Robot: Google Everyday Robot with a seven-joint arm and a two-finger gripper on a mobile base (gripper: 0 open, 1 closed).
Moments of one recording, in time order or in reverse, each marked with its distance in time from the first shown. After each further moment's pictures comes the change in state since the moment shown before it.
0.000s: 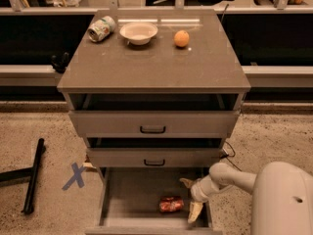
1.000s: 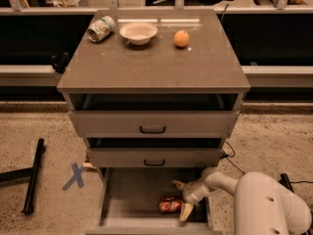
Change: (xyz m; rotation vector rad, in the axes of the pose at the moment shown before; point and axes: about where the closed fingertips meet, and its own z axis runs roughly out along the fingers) arm 0.014 -0.028 0.075 0.017 -0.091 -0.011
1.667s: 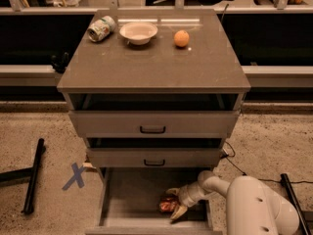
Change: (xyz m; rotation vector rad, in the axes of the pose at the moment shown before) arm 0.002 0.005 0.036 -0.026 -0.050 0.014
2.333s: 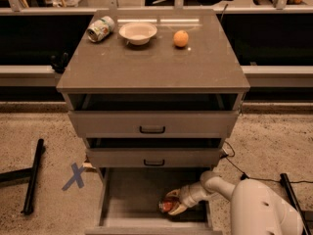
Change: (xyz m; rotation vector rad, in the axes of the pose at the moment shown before) arm -0.009 0.002 -0.005 0.008 -0.063 -0.010
